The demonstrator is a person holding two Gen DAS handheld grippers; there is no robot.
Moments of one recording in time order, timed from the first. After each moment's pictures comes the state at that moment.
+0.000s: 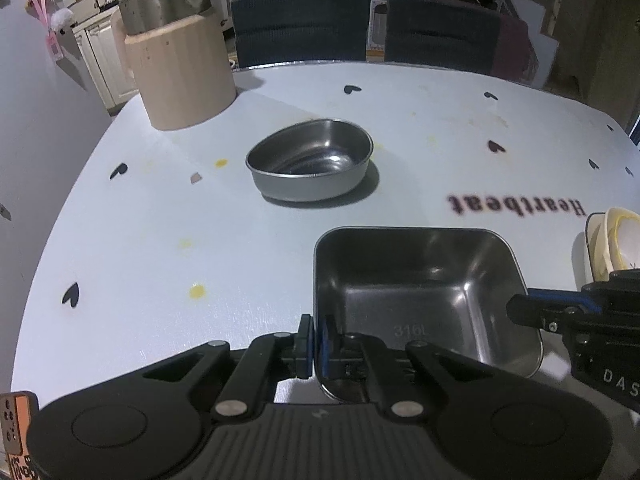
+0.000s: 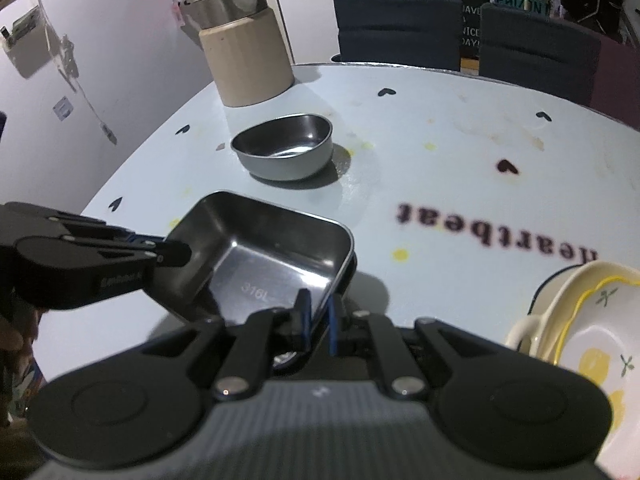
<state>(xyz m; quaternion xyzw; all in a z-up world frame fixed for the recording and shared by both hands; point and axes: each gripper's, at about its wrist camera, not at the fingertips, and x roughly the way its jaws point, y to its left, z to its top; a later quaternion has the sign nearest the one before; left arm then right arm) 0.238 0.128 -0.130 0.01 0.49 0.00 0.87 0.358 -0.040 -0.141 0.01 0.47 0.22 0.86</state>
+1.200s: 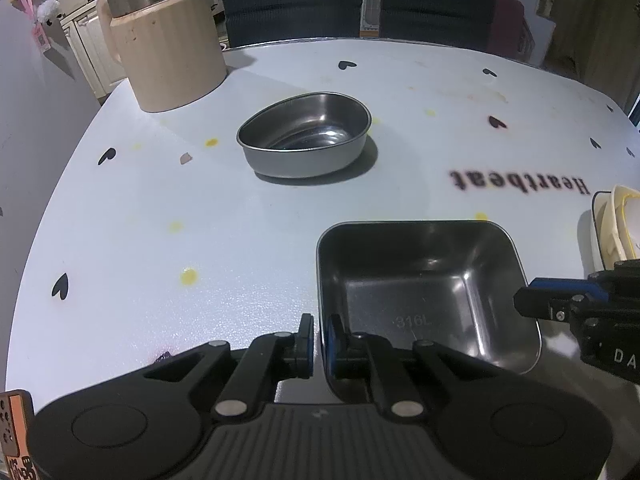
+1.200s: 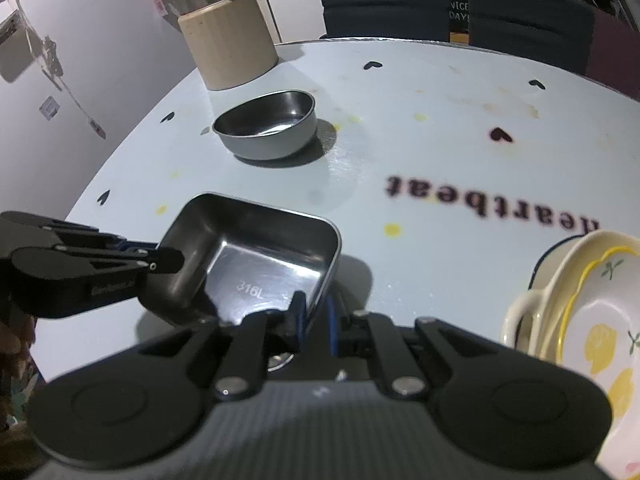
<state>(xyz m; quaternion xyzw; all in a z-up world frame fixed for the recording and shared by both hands) 0.245 0.127 -0.142 0.02 0.51 -0.01 0.86 0.374 -0.036 -0.151 0.03 0.50 0.21 0.84</state>
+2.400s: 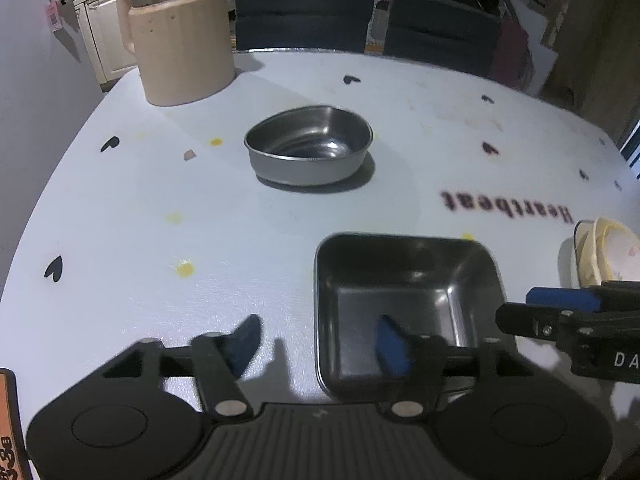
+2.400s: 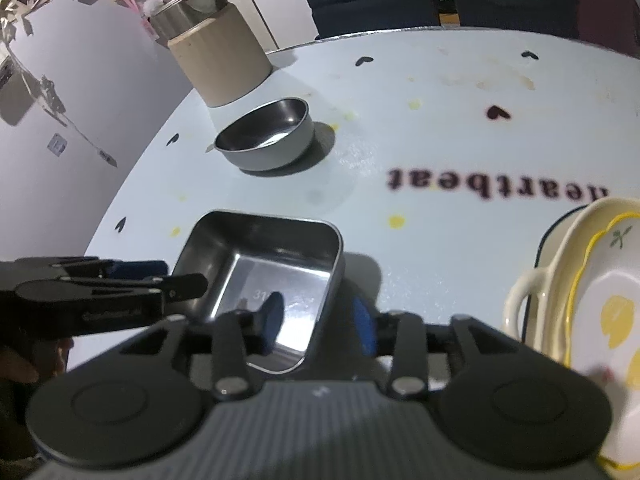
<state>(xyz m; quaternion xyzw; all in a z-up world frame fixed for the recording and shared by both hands) 0.235 0.140 -0.130 -0.03 0.49 -0.01 0.87 0.377 -0.051 -0.149 0.09 0.51 0.21 0.83</state>
